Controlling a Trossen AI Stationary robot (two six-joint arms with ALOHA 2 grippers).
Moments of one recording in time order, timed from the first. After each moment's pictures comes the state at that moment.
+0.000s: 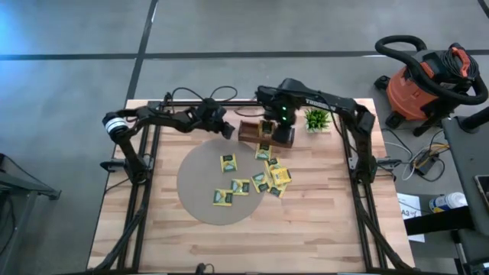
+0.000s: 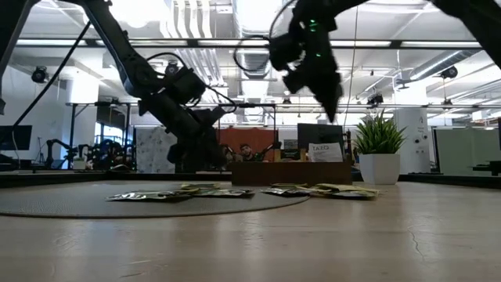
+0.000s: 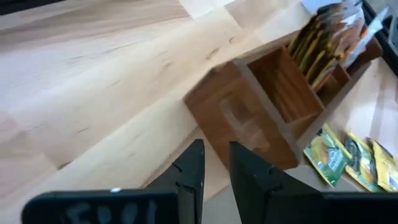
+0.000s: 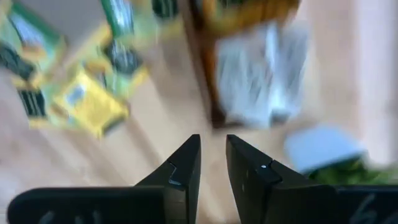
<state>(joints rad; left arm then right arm) 0.63 1.71 0.81 0.23 0.26 -0.42 -0.45 1.99 1.84 -1.54 -0.04 -0.03</state>
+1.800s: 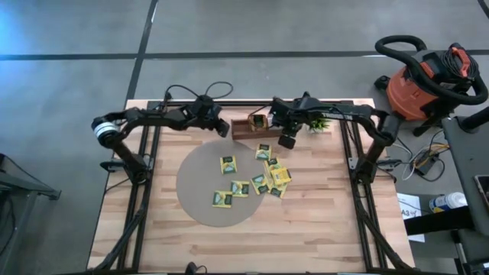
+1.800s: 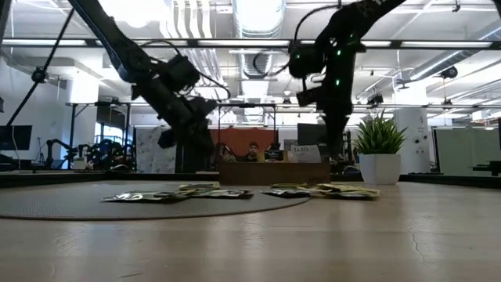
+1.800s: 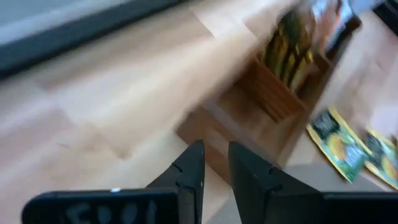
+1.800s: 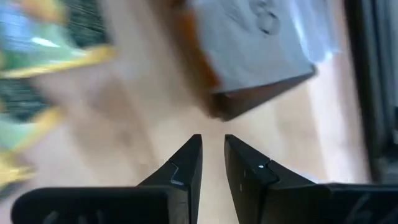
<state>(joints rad) 0.64 1.58 0.81 0.08 0.16 -0.33 -0.46 1.74 1.29 -0.93 0.15 -0.09</state>
